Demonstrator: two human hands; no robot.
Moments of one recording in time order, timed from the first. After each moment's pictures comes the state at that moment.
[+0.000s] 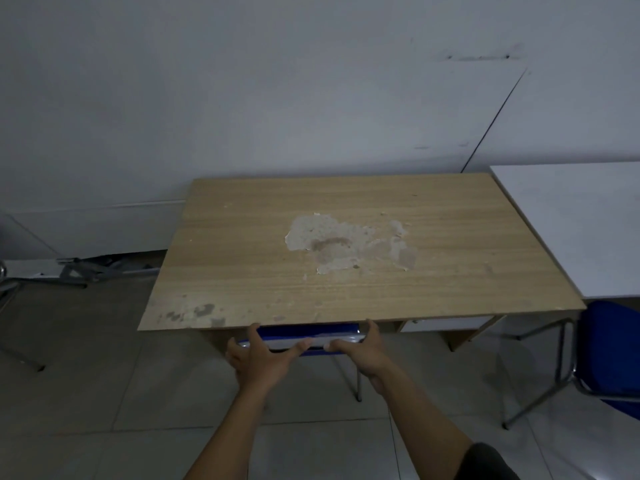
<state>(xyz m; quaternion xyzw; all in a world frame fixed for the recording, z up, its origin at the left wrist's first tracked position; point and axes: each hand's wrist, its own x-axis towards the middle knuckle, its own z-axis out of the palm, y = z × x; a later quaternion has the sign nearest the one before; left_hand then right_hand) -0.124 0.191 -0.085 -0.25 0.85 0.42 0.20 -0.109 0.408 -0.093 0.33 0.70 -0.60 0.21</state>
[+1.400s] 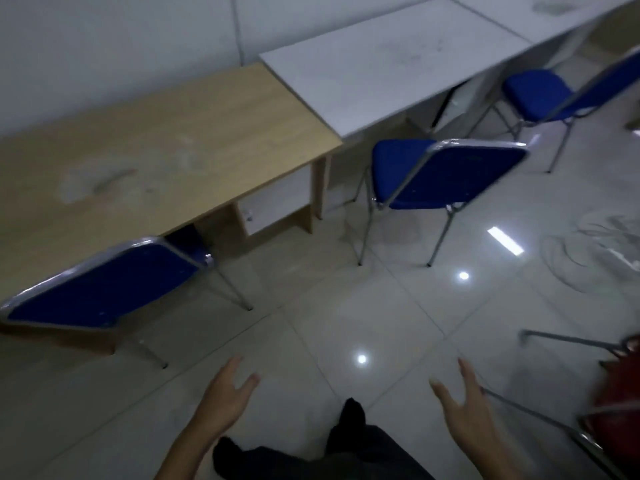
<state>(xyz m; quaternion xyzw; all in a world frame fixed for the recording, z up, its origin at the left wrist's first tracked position) 0.215 0.337 -0.092 0.06 0.84 0.30 0.44 0.523 0.612 -0.087 0.60 0.67 -0.43 -0.06</state>
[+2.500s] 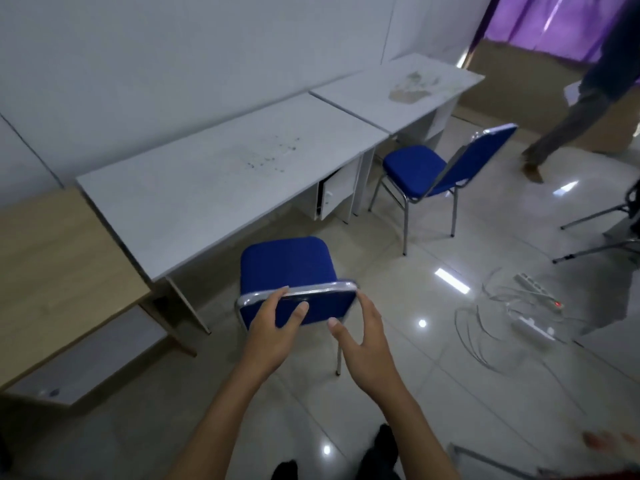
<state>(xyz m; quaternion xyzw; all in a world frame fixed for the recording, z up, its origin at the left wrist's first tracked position) 0.240 1.064 -0.004 0.27 0.78 0.47 0.31 0.408 1.152 0.004 0.41 0.71 -0.53 -0.22</state>
